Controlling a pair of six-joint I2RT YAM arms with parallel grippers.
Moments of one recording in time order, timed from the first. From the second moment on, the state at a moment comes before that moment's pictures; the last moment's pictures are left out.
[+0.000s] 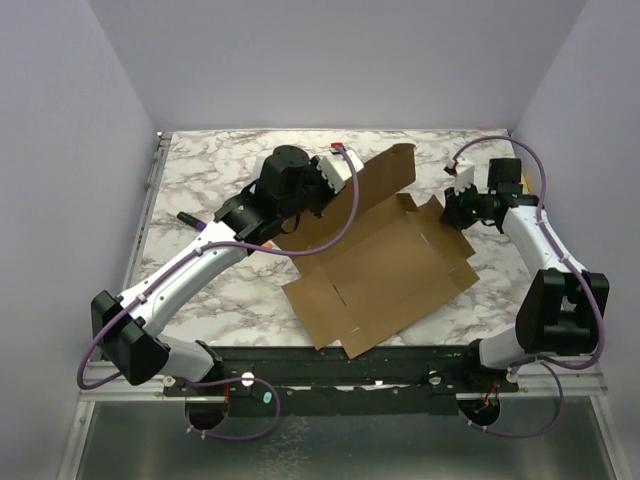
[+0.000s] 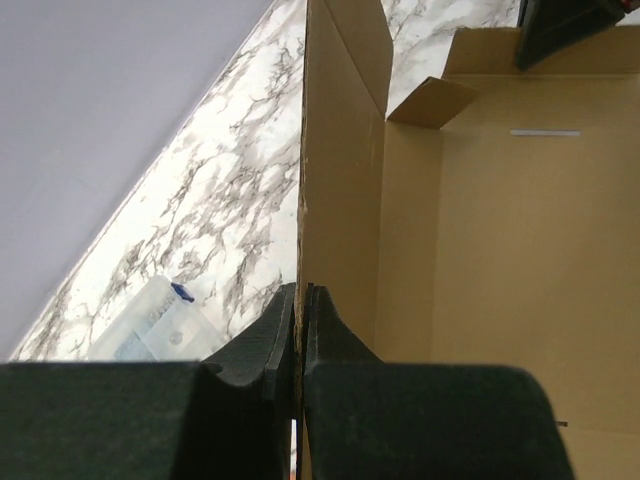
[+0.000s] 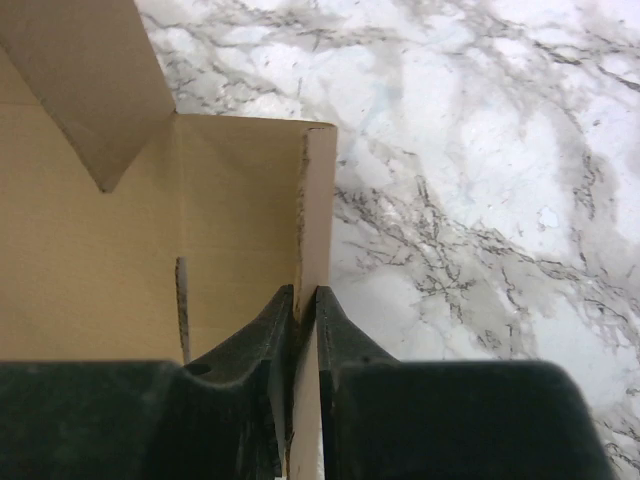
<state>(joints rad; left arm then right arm) -0.73 1.37 1.37 -0.32 0.11 0.34 -0.08 1.47 1.08 -0.54 -0.54 -0.52</state>
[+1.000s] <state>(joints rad) -0.75 1.52 1.46 -0.34 0.25 0.31 -0.08 1.56 1.17 -0.38 -0.72 -0.40</state>
